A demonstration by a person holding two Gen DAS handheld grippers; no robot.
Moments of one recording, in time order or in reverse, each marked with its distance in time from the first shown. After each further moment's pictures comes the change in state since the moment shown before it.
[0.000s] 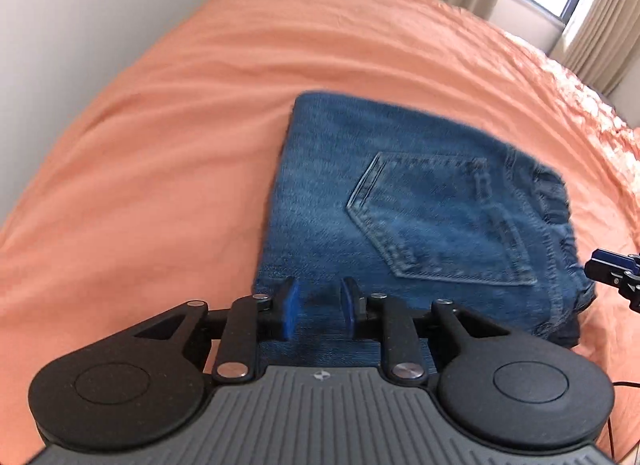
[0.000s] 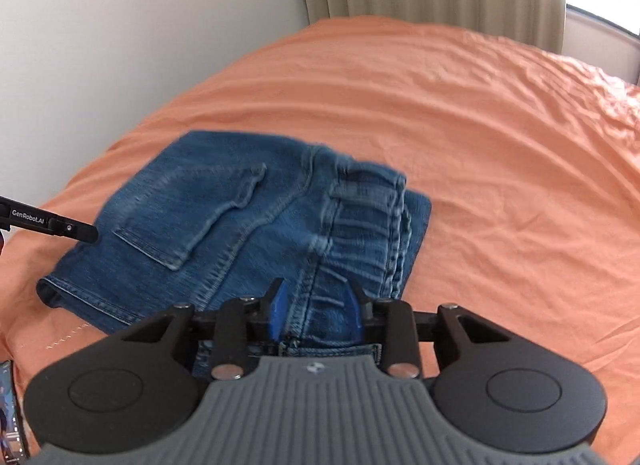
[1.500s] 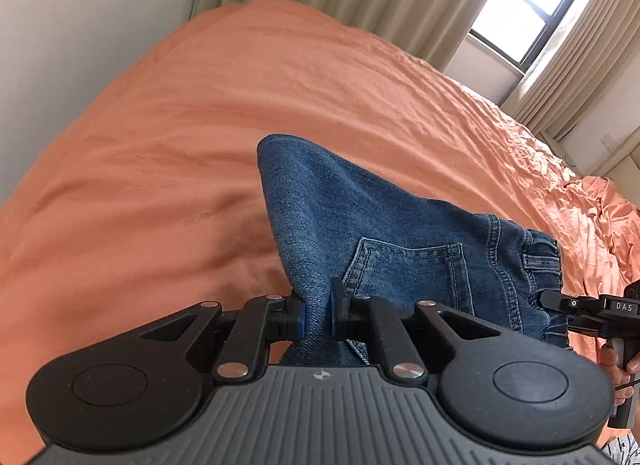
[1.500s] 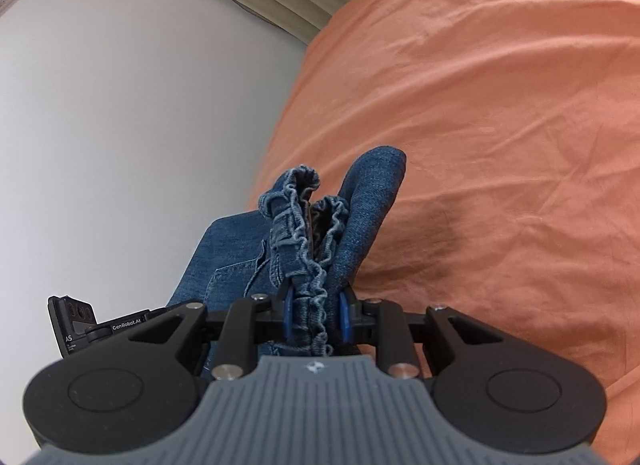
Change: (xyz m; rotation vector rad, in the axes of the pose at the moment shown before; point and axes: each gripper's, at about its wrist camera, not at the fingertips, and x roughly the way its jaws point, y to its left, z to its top) left arm 0.011 0.013 0.074 -0.054 -0.027 -0.199; right arm 0.041 -0.099 0.028 0.669 0.044 0.427
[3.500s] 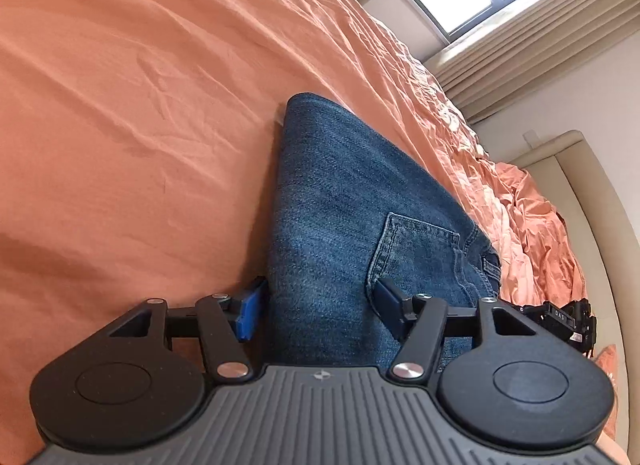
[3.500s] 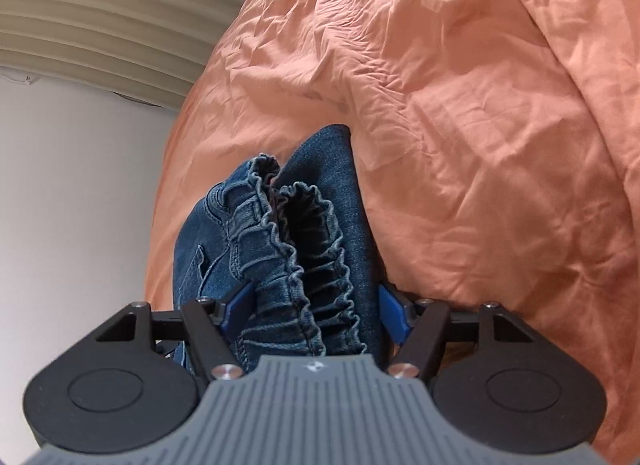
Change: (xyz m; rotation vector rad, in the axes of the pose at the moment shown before) left arm 0.209 -0.192 -0.041 -0.101 0.108 -0.366; right arm -0.225 -0.312 0.100 0.256 -0.063 -0.085
